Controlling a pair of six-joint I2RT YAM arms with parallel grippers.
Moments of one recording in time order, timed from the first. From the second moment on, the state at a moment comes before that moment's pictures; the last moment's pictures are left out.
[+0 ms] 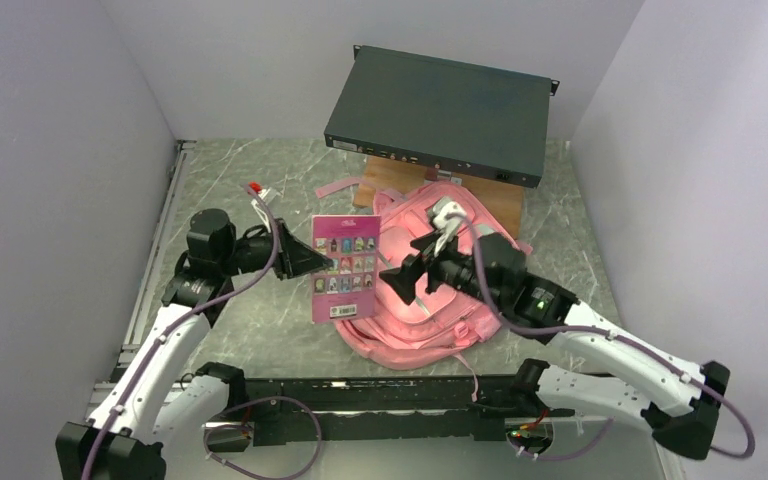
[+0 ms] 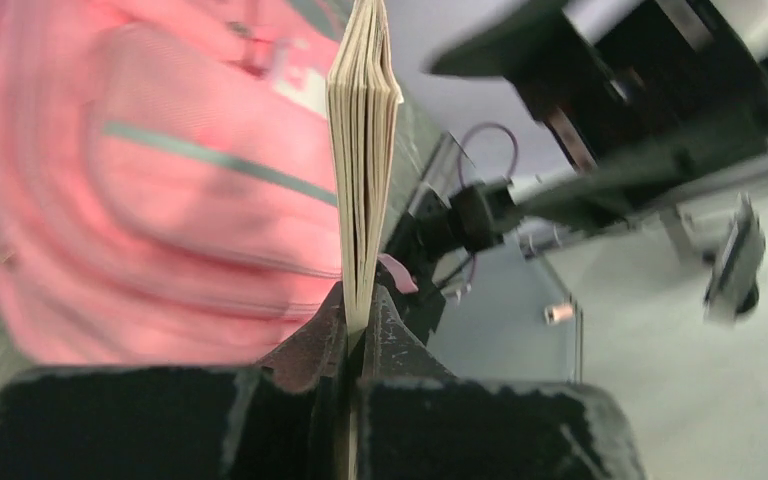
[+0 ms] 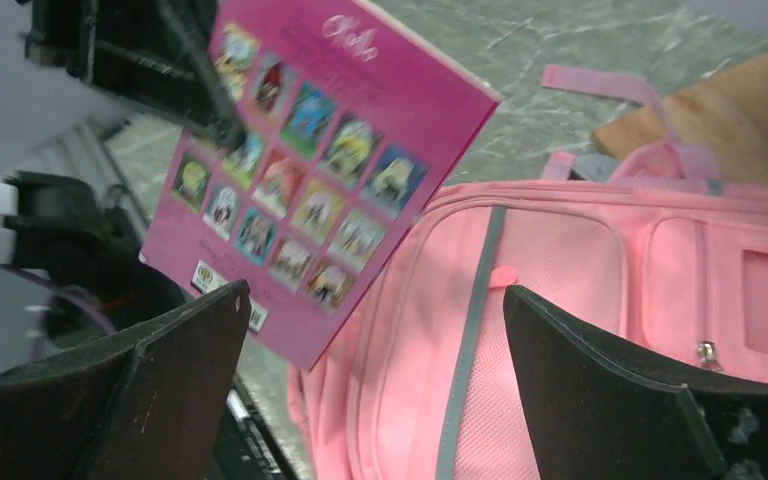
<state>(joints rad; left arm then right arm) -0.19 0.85 0.68 -0.07 0.95 -0.64 1.03 0.88 0.86 -0.17 0.10 0.15</state>
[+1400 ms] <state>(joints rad) -0.56 0.47 0.61 0.01 0.38 -0.73 0.58 0.98 0.63 0.70 -0.63 1.23</state>
